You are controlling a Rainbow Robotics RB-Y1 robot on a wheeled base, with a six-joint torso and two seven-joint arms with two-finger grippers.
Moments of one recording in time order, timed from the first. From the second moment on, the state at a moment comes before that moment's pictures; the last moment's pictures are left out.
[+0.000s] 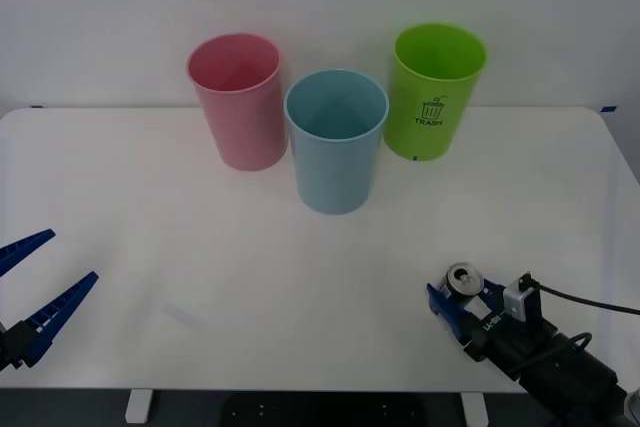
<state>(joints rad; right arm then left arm) 0.21 -0.32 0.00 -1.44 1.04 -0.75 0.38 0.35 0.40 0.52 -1.66 -0.96 -1.22 0.00</state>
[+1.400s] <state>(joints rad) 0.21 -0.32 -0.06 -1.67 1.00 -0.79 0.22 0.35 0.40 0.52 -1.66 -0.96 -1.22 0.00</state>
